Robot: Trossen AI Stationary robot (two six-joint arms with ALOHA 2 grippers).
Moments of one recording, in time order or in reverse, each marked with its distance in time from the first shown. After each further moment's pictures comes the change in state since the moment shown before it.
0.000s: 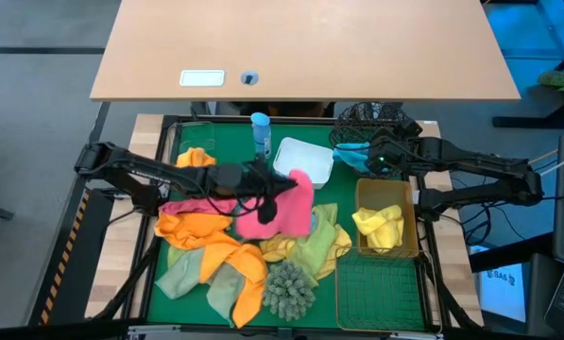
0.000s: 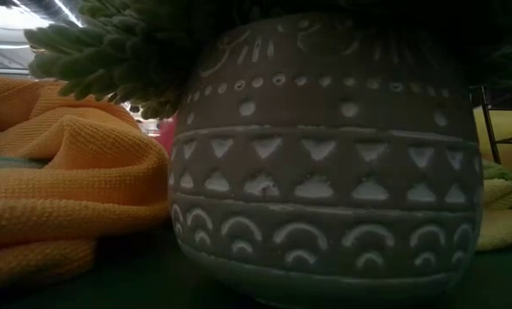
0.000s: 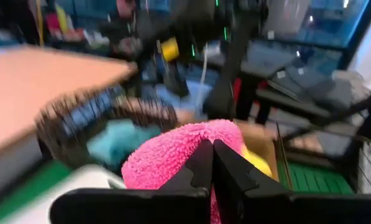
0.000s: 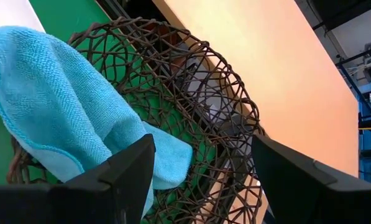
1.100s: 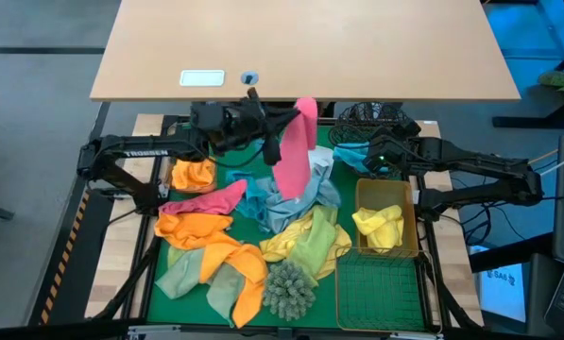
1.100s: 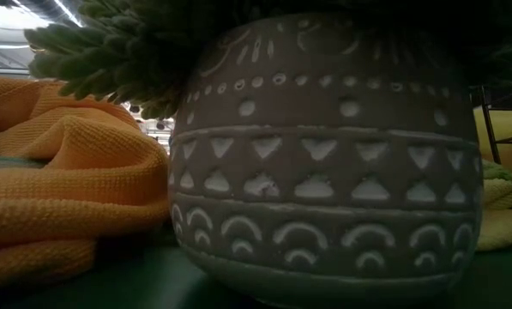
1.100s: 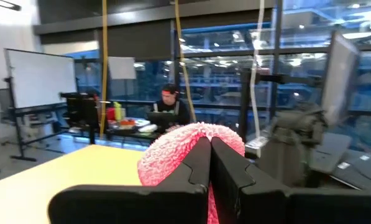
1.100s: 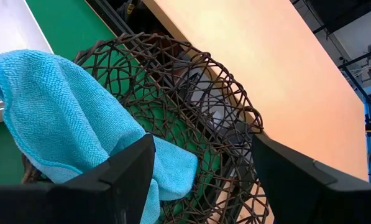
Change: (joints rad) left arm 0.271 0.005 0.292 0.055 0.101 0.207; right arm 0.000 0.000 0.000 0.045 -0.010 0.000
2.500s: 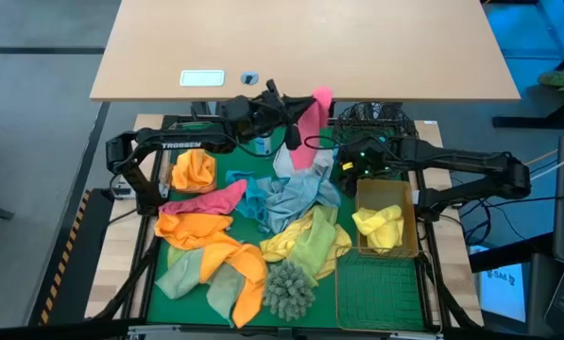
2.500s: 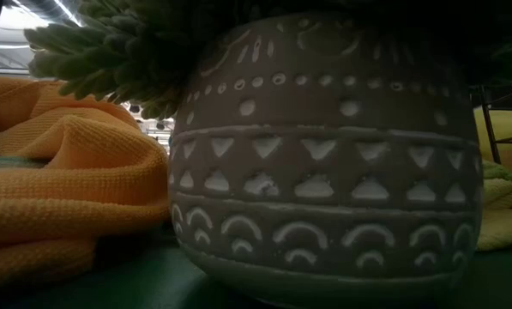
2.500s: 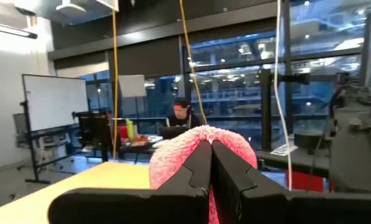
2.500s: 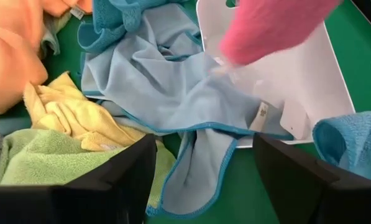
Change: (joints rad) left arm 0.144 0.235 0.000 0.299 0.128 0.049; right arm 0.001 0.162 0.000 0.357 -0.864 -0.031
